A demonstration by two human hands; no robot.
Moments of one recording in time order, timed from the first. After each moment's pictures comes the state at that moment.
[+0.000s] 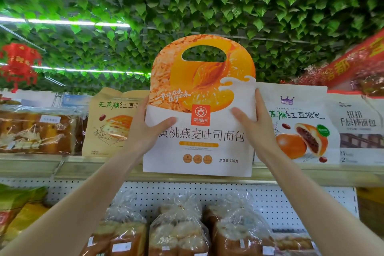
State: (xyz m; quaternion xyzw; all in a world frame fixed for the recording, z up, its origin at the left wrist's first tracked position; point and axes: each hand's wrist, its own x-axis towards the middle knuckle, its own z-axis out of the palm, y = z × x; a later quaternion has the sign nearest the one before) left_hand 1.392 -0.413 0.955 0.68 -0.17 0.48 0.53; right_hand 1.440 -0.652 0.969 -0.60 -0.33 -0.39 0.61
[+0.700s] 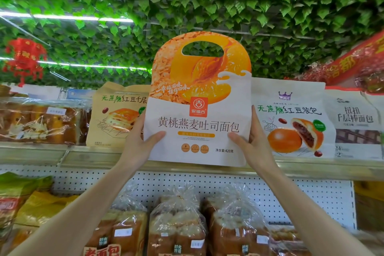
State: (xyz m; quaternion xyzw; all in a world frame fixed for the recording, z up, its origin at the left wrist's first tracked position) left_hand 1.405 -0.396 0.906 0.71 -0.17 0.47 0.50; right_hand 1.457 -0.671 0.914 -0.67 -0.34 -0.35 0.56
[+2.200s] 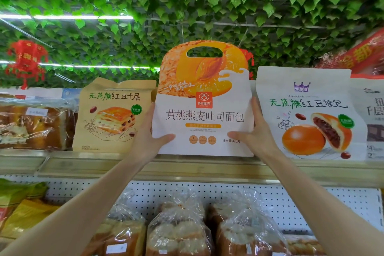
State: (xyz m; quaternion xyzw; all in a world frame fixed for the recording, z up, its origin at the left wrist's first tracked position) left_hand 1.477 -0.399 0.922 0.75 -0.16 0.46 0.46; right_hand 1.540 -0.667 0.941 -0.71 -0.29 -0.31 0.56
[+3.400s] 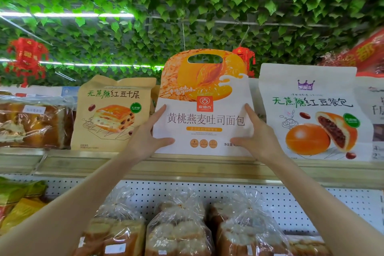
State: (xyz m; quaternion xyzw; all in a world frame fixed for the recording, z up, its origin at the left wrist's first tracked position) left_hand 1.475 -0.390 0.928 0.81 -0.14 0.42 0.38; right_hand 1.531 -0.668 0.937 -0.81 -0.24 -0.35 0.40
